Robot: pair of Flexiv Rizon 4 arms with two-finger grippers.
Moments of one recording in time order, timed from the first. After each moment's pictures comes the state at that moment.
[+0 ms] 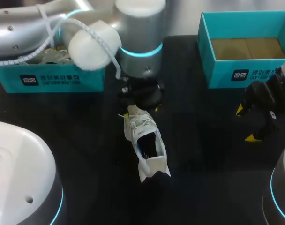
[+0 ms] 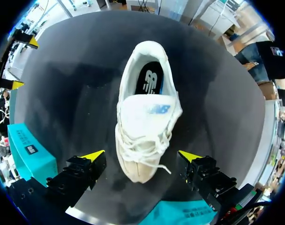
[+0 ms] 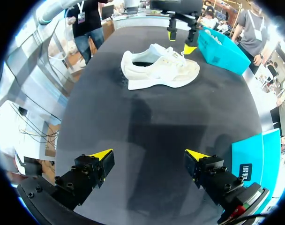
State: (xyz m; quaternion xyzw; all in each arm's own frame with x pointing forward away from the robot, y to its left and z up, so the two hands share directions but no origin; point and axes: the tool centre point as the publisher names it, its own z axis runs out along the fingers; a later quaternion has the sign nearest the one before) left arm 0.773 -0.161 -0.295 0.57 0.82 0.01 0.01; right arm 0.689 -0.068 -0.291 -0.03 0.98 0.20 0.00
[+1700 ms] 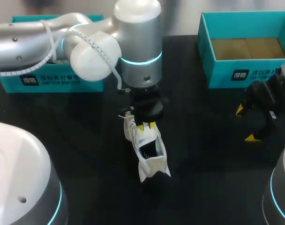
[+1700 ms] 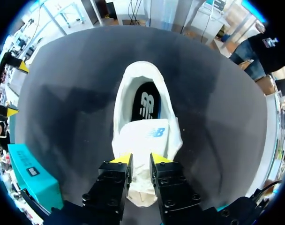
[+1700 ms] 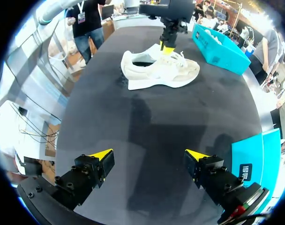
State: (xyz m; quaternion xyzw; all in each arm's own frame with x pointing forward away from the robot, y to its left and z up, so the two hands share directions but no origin) left arm 0.727 -0.176 -0.321 0.60 0.80 -0.04 -0.02; right arm 0.689 -0.068 -0.291 -0.03 0.98 0.20 0.00
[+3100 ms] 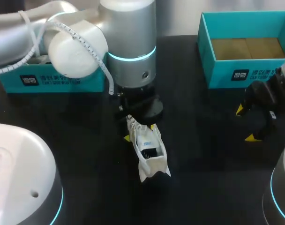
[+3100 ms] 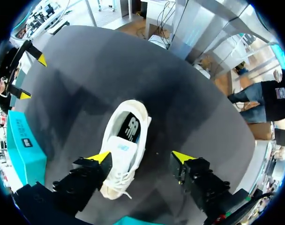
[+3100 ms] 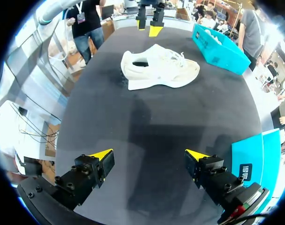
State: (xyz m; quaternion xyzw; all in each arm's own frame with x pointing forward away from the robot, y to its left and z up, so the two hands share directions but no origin) left arm 0.665 -0.153 -0.262 0.47 0.88 -0.04 -0.04; right arm 0.689 -0.068 -0.291 -0.03 0.98 0.20 0.00
